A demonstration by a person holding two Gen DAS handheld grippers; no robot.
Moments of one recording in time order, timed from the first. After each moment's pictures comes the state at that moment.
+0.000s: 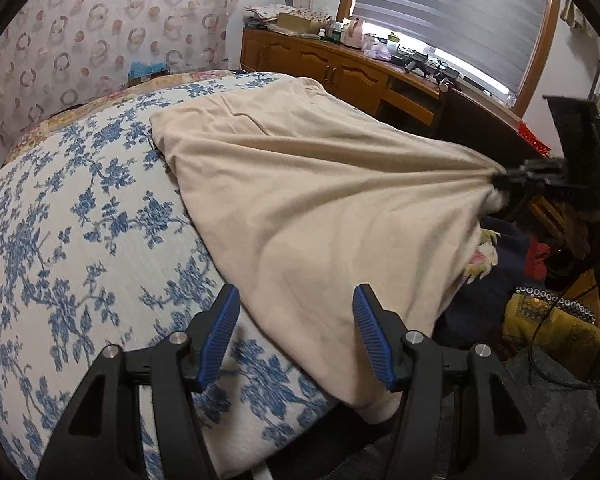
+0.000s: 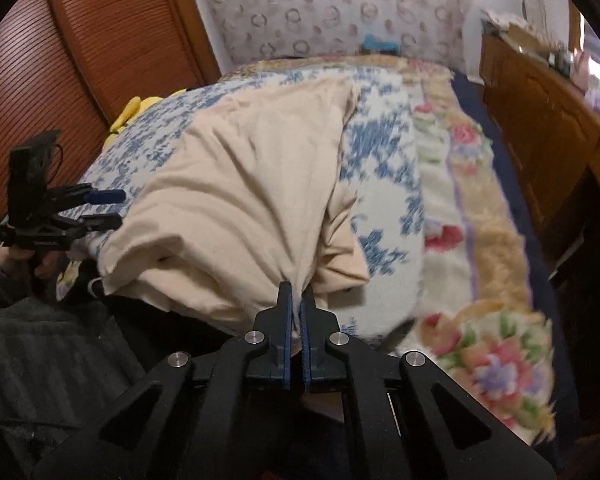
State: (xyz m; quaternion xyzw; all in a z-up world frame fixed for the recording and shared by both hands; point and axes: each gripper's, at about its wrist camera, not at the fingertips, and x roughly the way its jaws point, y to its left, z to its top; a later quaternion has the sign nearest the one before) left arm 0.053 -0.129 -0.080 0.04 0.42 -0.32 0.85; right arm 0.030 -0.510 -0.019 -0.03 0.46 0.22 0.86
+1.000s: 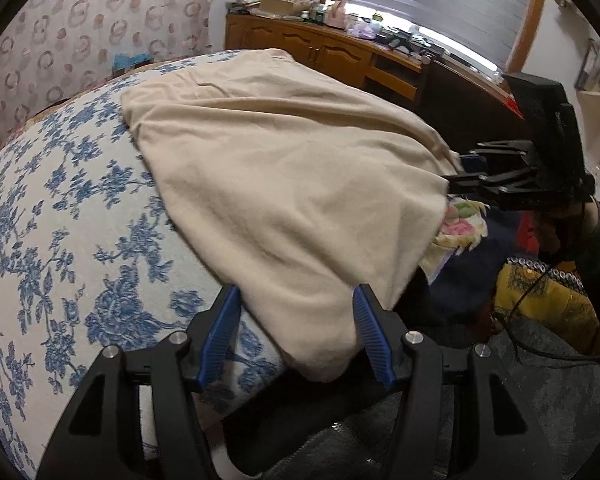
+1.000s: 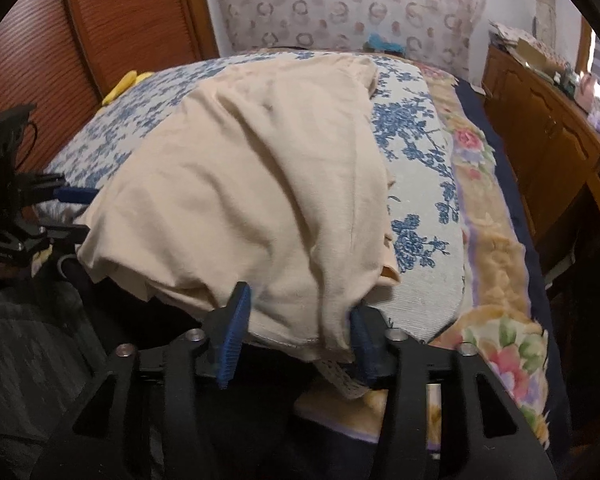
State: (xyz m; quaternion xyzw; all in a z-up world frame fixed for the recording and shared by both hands) left arm 0.021 -0.150 -0.096 0.07 0.44 -0.35 0.83; right arm 0.032 -0.469 -0.066 -0.07 0.46 0.22 0.86
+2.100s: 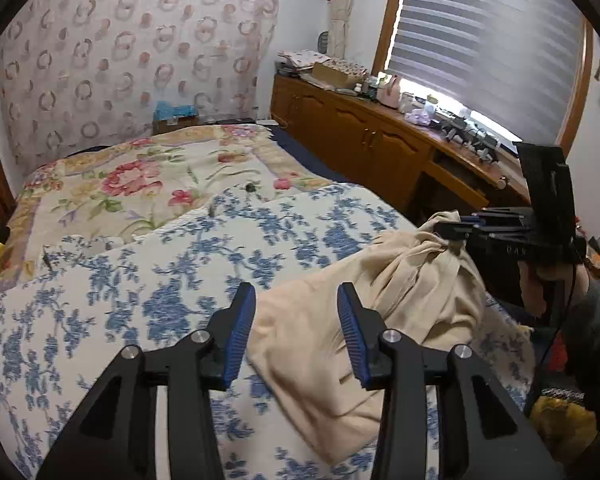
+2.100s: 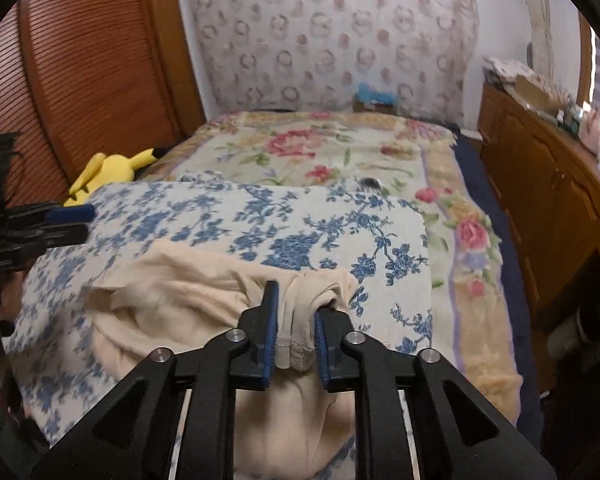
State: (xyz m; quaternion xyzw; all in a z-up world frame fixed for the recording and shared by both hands) left arm 0.255 -0.106 -0.014 0.02 0.36 -0.29 0.89; right arm 0.273 -0.441 0.000 -0.03 0.39 0.21 0.89
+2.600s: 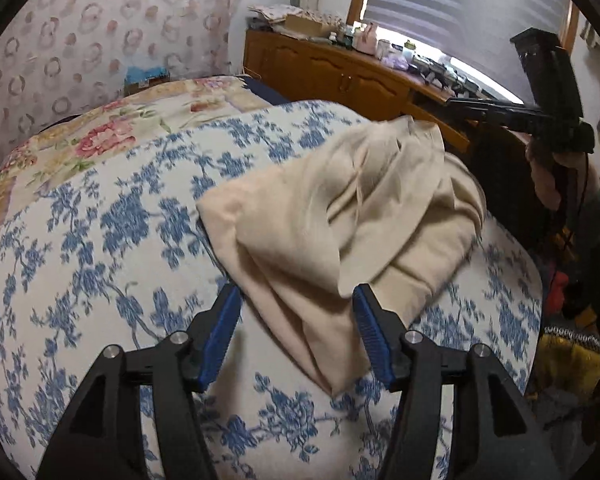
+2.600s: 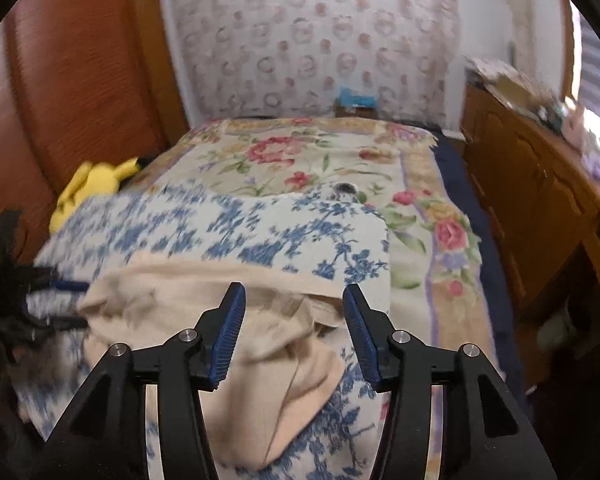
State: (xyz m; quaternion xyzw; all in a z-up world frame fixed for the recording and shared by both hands) left arm 0.219 -0.112 -0.076 0.06 0.42 -0.33 0.84; right arm 0.260 -0.468 0.021 -0.05 0.38 0.19 0.90
